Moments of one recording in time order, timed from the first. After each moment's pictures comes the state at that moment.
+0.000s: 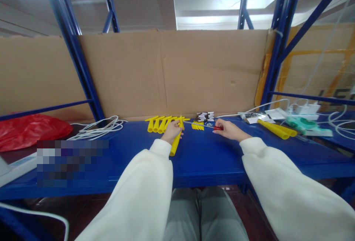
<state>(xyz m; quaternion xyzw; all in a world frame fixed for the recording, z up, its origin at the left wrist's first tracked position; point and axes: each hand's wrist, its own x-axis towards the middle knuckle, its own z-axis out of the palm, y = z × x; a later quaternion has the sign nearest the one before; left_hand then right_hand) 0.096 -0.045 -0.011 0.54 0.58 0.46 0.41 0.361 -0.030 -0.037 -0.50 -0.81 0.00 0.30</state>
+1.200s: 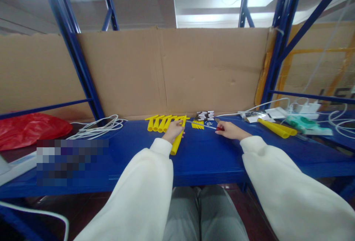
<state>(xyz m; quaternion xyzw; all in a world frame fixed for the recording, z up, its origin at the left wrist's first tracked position) 0.098 -0.041 -0.014 0.56 0.57 0.44 0.41 0.359 -0.032 -0.034 -0.59 -0.78 0.04 0.22</state>
